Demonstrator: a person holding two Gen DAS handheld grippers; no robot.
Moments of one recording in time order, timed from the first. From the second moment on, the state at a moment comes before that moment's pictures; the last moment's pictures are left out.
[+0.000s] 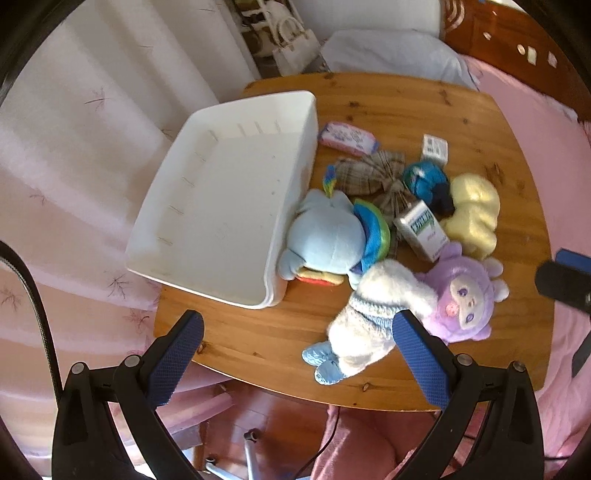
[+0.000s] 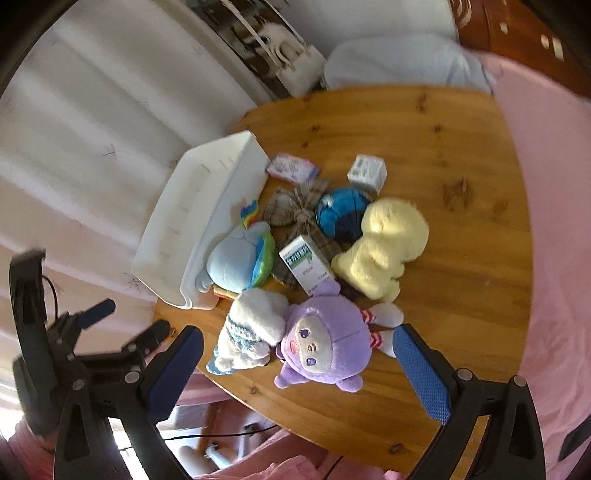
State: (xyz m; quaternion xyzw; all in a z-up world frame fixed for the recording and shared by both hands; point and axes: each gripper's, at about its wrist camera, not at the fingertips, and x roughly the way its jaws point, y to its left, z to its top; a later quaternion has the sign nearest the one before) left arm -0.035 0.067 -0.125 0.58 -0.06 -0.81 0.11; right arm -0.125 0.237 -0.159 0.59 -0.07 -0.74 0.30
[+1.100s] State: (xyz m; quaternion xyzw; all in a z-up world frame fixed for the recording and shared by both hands) left arm -0.060 0.109 -0.214 0.61 -0.16 -0.77 0.00; right arm -0.143 0.243 -0.291 0.77 -0.22 -0.55 0.22
